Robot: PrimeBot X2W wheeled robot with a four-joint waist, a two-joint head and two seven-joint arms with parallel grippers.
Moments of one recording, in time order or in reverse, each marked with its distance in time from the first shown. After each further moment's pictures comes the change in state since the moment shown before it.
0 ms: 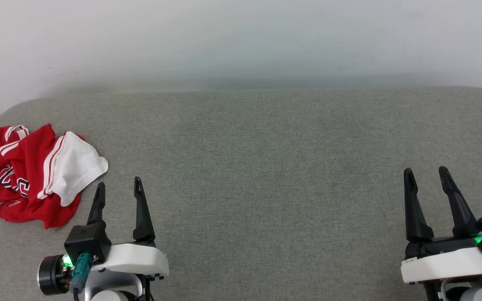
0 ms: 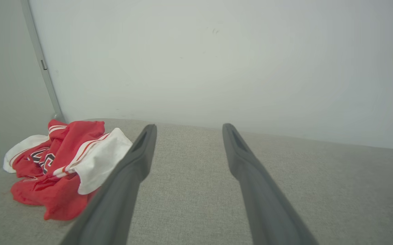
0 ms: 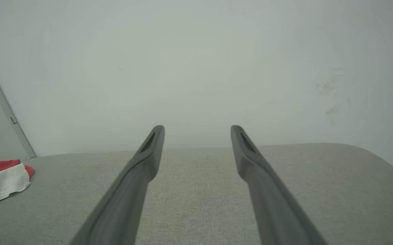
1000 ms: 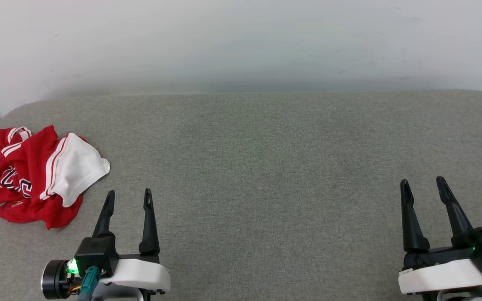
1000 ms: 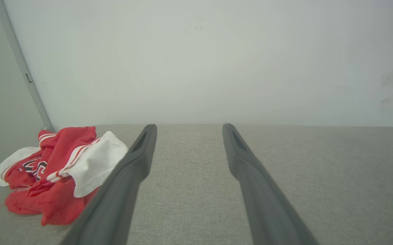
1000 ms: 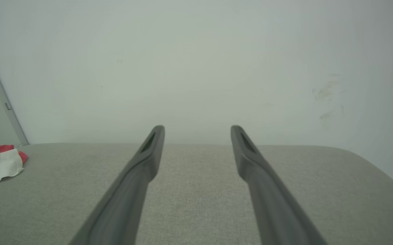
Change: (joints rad) left arm 0.043 -0.064 0.079 0.030 0.147 -0.154 -0.048; right arm 0.035 0.000 0.002 0.016 -0.077 0.000 -0.049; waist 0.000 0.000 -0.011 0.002
